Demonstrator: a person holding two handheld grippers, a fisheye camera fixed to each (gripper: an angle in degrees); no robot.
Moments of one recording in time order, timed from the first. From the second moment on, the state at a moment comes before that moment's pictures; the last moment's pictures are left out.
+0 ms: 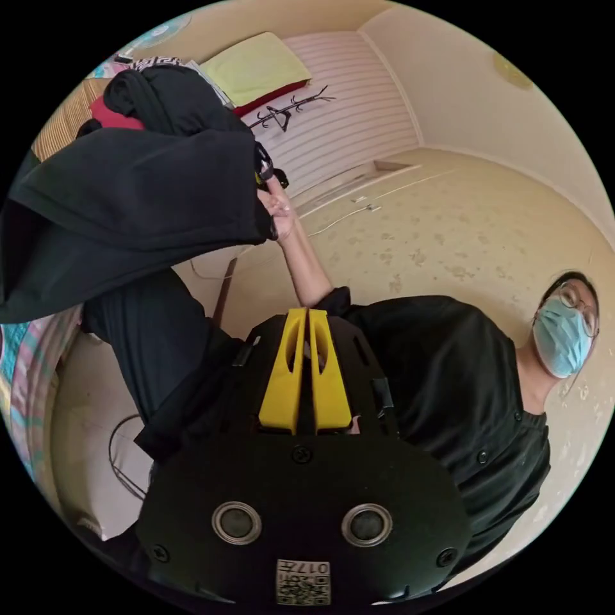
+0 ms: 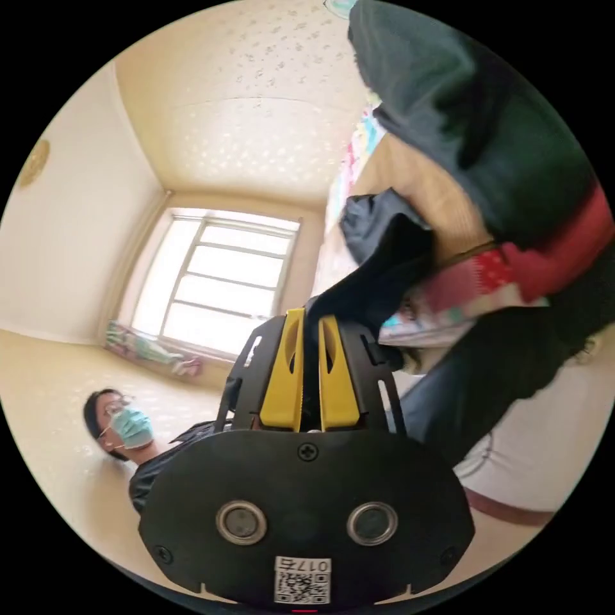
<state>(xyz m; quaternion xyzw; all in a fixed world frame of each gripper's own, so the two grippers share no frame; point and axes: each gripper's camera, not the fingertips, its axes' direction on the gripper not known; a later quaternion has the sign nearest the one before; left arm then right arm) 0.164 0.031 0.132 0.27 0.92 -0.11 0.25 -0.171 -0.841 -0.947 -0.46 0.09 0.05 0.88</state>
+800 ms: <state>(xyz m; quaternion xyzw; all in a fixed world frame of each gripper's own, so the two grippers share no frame) 0.202 0.084 0.162 0.27 0.88 -0.27 0.28 -0.195 -0.679 -1.009 -0.32 0.33 0.07 0.88</state>
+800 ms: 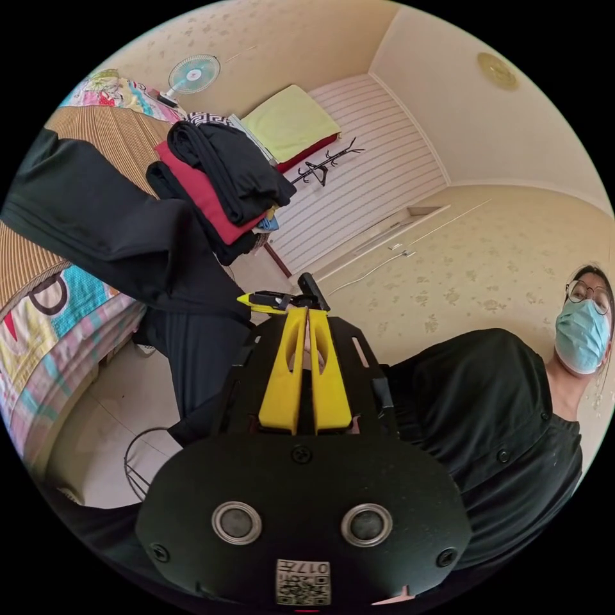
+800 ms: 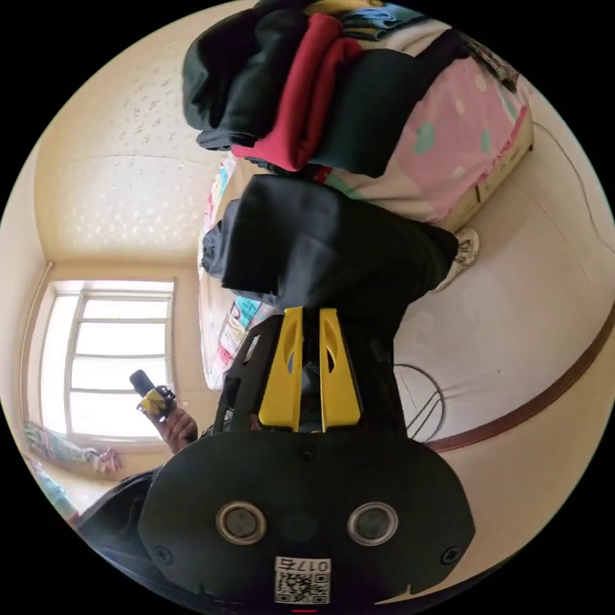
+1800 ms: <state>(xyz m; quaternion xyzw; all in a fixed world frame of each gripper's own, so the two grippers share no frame) 0.219 0.121 0.200 0.26 0.88 -0.31 0.25 -0.170 -0.634 -1.146 -0.18 0.11 0.17 0.96</state>
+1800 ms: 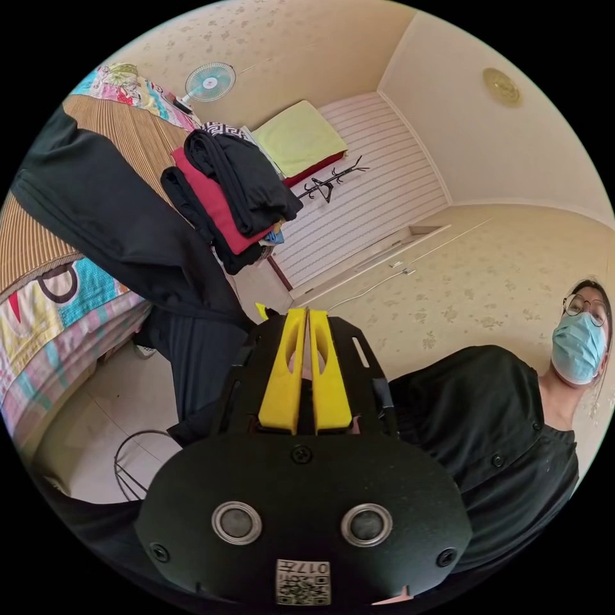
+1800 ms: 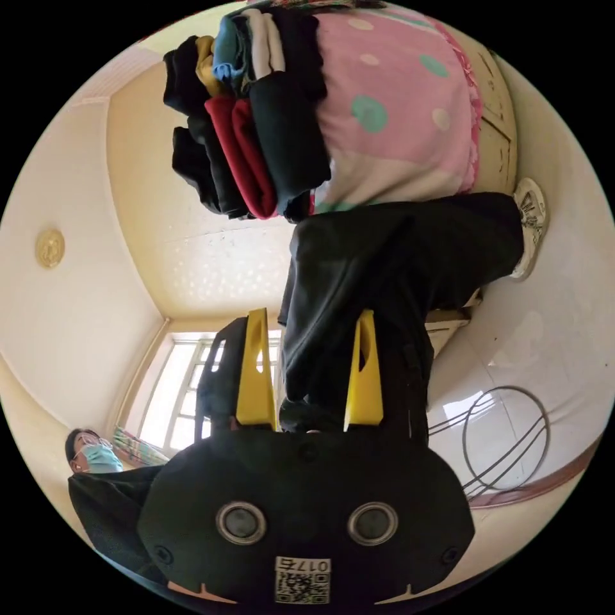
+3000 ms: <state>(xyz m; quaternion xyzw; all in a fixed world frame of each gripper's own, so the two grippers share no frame) 0.272 0.054 0.378 0.13 0.89 -0.35 0.25 -0.443 -0.447 -0.662 -0.51 0.13 -0.26 0.81</state>
